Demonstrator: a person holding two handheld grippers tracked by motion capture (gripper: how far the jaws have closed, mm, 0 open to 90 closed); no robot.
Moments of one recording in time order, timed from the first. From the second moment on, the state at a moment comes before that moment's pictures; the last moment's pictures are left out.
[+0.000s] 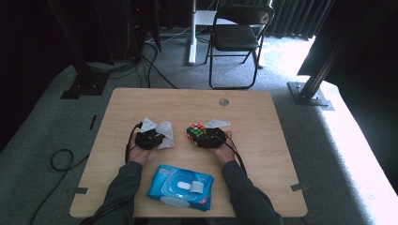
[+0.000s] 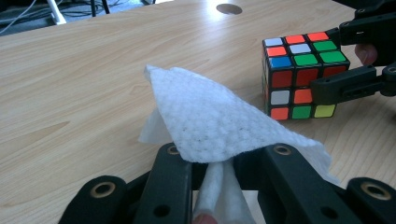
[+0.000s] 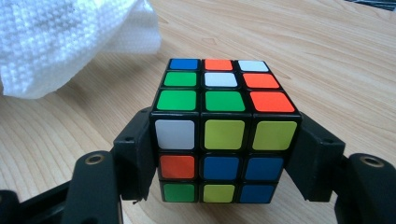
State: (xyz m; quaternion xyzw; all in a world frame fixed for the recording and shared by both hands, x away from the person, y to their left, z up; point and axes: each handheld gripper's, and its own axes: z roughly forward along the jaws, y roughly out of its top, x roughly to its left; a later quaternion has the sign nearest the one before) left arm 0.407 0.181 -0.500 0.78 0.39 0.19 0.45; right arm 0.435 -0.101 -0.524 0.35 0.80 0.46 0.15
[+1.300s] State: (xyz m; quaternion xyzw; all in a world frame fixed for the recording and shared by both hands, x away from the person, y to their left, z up) left arm 0.407 0.181 -0.502 0.78 0.39 0.19 0.45; right arm 0.423 -0.107 -0.534 0.34 0.82 0.43 0.14
